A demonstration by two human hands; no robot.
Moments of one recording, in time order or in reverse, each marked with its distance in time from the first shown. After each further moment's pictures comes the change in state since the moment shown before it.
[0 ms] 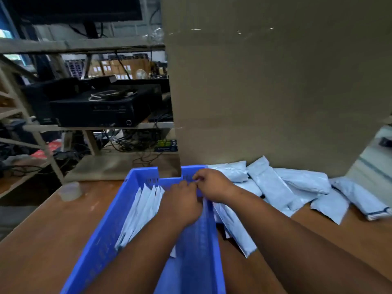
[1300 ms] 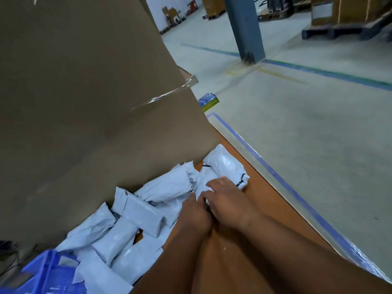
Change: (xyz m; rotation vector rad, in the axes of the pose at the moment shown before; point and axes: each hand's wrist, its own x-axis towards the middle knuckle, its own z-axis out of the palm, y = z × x) left_hand 0.168 0.451 0.309 0.138 -0.307 0.212; right_hand -0.181 0.532 -0.167 -0.251 0.349 0.018
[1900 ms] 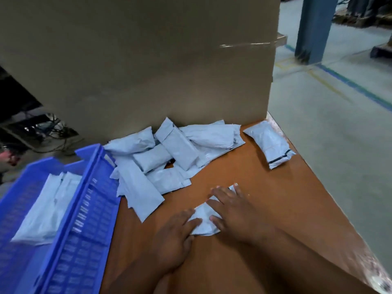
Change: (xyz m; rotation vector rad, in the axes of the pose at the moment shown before) left_hand -0.299 -0.118 0.021 -0.230 0.175 0.240; right_hand -0.110 -0.134 0.028 -0.109 -0.363 -0.295
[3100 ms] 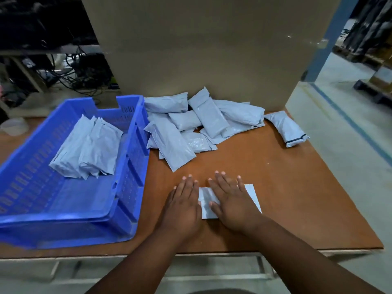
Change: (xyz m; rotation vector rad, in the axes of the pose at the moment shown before) left_hand -0.115 0.005 -0.023 0.041 0.000 -0.328; right_hand -0.032 -0.170 0.017 -0.100 -0.103 0.143
